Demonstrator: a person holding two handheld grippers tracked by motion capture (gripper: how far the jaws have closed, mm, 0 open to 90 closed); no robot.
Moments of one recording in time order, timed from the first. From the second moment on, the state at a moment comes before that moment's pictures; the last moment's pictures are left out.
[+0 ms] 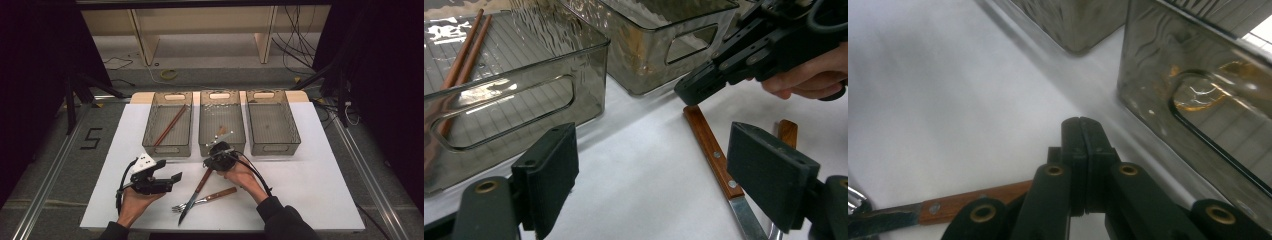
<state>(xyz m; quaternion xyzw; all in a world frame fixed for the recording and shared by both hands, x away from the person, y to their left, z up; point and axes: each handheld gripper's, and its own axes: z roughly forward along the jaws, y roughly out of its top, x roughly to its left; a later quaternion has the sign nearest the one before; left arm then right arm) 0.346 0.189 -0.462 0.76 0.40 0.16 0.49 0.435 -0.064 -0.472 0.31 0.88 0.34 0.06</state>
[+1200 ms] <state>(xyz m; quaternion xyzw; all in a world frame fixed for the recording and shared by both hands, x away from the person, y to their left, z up) 0.346 0.189 -0.462 0.76 0.40 0.16 0.49 0.396 -0.107 -0.477 0.32 0.90 0.28 0.02</state>
